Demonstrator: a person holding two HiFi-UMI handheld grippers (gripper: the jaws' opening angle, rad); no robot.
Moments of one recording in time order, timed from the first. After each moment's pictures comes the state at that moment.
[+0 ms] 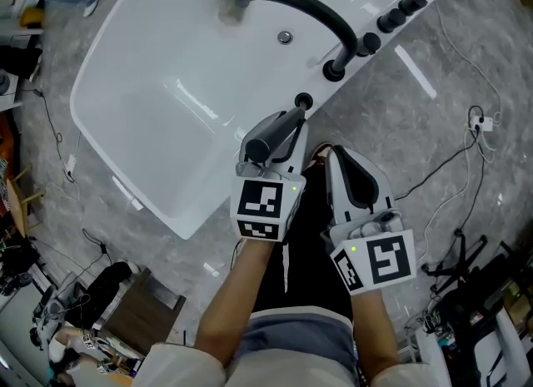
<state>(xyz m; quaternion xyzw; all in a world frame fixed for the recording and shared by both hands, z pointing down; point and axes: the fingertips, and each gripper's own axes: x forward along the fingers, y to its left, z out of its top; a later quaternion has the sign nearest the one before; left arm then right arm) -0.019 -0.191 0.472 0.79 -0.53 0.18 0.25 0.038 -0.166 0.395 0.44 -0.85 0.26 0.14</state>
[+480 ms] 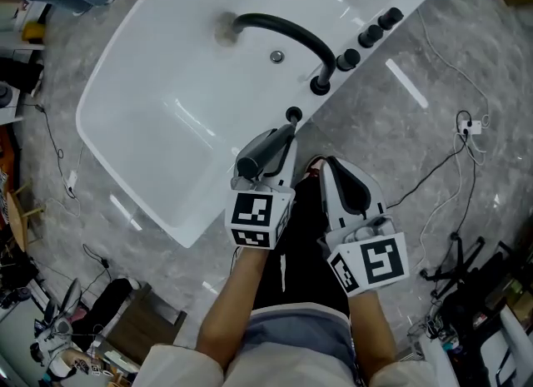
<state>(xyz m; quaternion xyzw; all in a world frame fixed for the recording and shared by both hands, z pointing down) -0.023 -0.178 0.440 0.79 -0.53 0.16 0.25 0.044 -0.158 0.355 0.44 -0.85 0.25 0.12</state>
